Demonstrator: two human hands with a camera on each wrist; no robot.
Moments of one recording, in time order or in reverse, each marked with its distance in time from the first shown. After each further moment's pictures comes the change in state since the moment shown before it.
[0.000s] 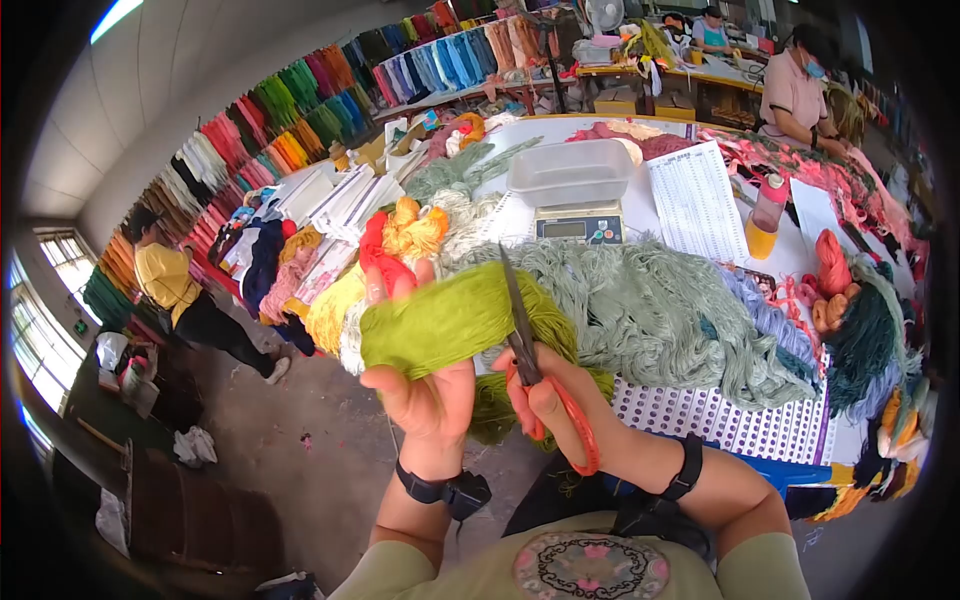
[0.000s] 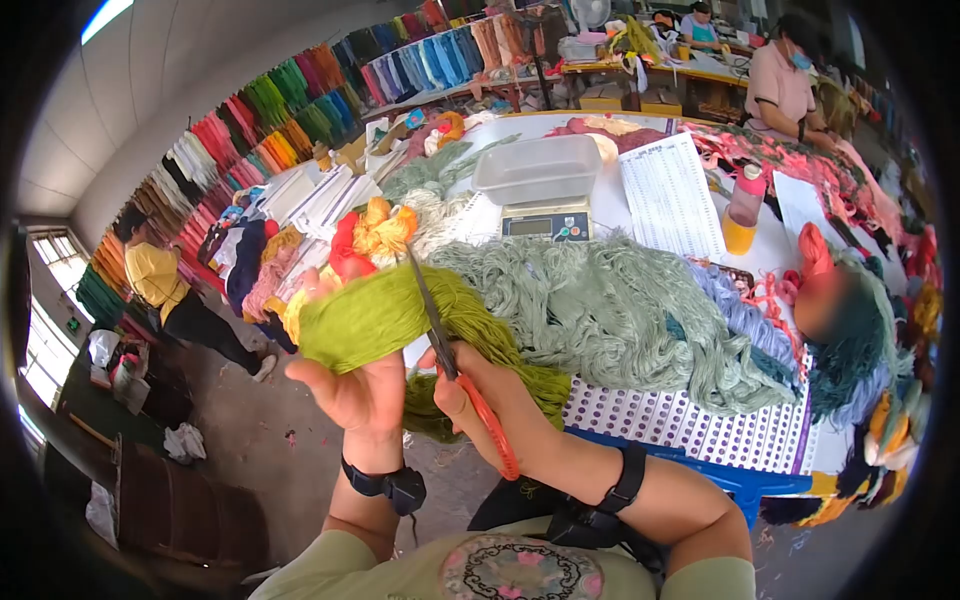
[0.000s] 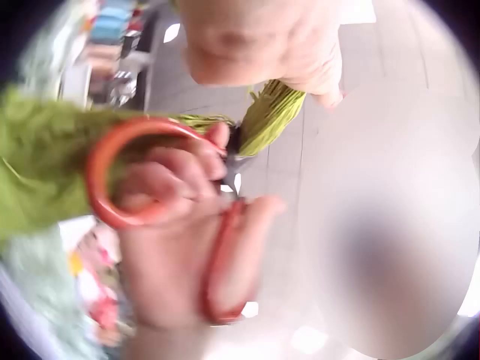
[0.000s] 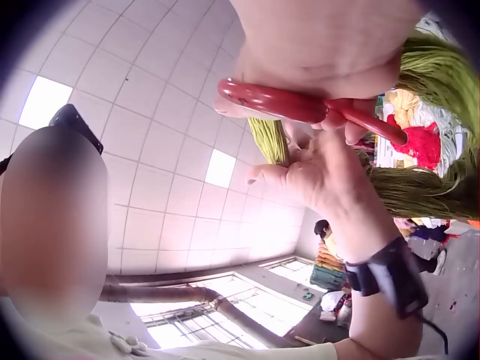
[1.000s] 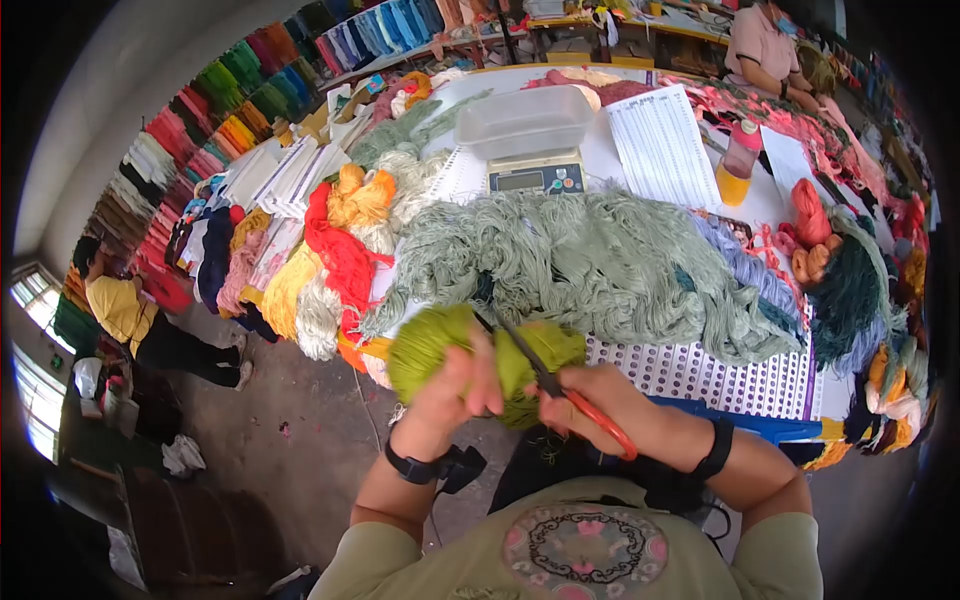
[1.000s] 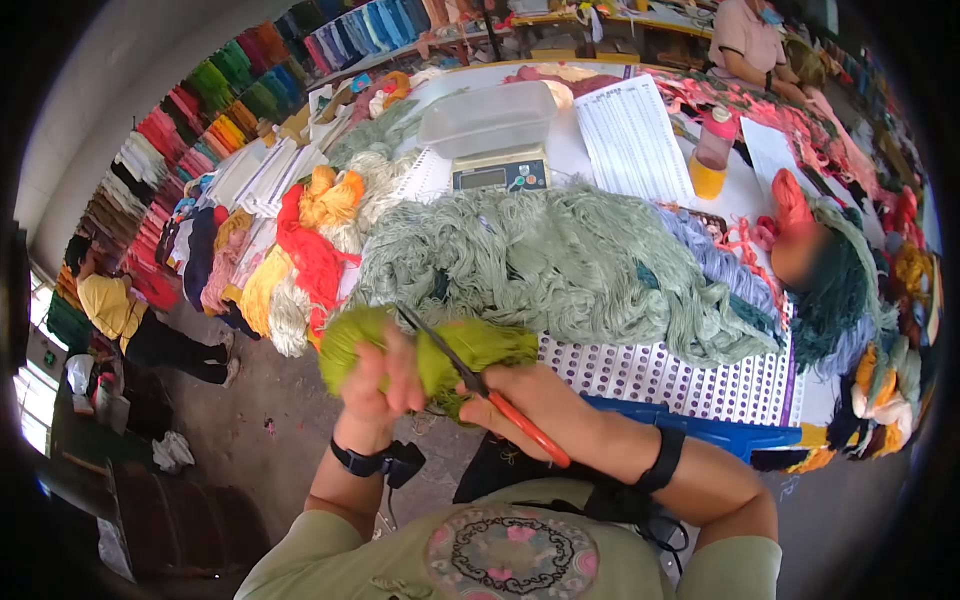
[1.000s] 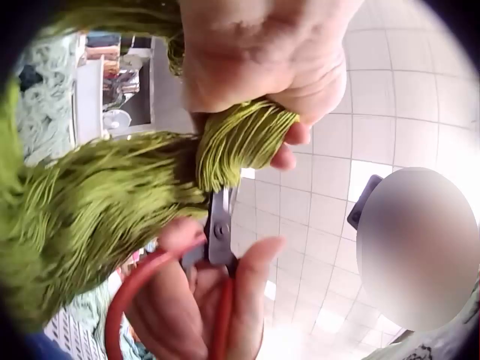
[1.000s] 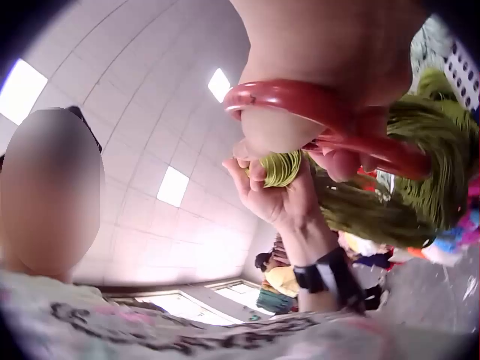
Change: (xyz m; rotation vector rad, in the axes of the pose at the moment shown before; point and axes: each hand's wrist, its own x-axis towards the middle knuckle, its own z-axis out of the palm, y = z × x) left_hand -0.040 -0.024 -0.008 0.287 -0.063 -0.675; right_hand -0.049 0.028 -0.051 -0.491 -0.086 0.207
